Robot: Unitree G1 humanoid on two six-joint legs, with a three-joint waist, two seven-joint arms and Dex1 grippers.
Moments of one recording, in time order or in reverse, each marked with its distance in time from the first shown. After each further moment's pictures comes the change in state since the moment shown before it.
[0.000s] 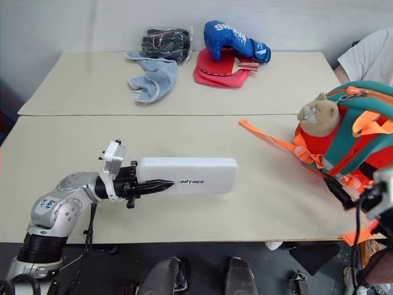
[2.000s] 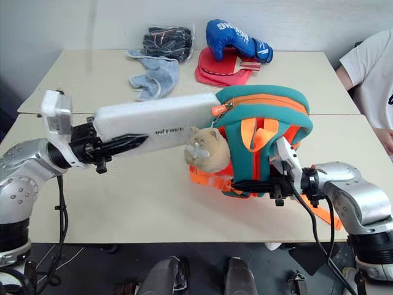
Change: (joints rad) left arm -0.176 0.193 0.129 -0.109 -0.144 0.046 0.128; right arm -0.356 -0.160 0.541 -0.250 0.261 0.457 0.432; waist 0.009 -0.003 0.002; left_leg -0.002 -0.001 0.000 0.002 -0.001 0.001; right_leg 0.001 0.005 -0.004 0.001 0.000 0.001
